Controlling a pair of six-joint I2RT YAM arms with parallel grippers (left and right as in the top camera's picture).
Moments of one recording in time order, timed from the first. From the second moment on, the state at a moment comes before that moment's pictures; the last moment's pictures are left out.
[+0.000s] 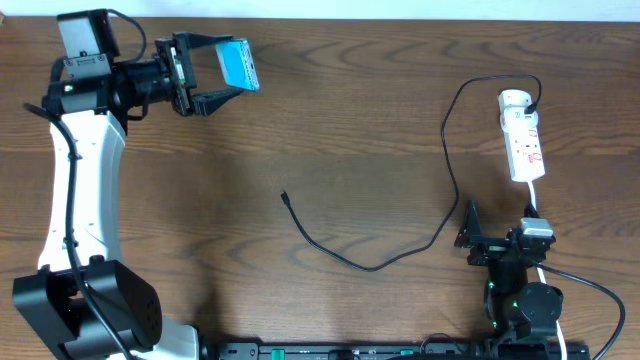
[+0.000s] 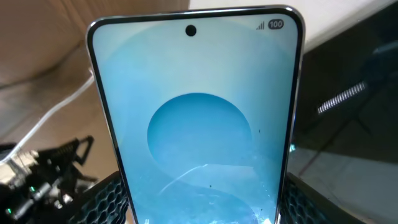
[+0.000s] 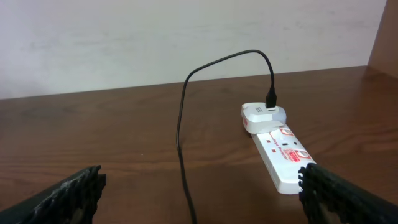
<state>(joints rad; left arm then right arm) 0.18 1.68 1.56 -0.65 1.24 -1.59 0.01 0.01 0.01 -0.07 0.05 0.11</state>
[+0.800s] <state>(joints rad) 0.18 1.68 1.56 -0.60 1.22 -1.59 0.01 0.01 0.01 -0.07 0.05 0.11</state>
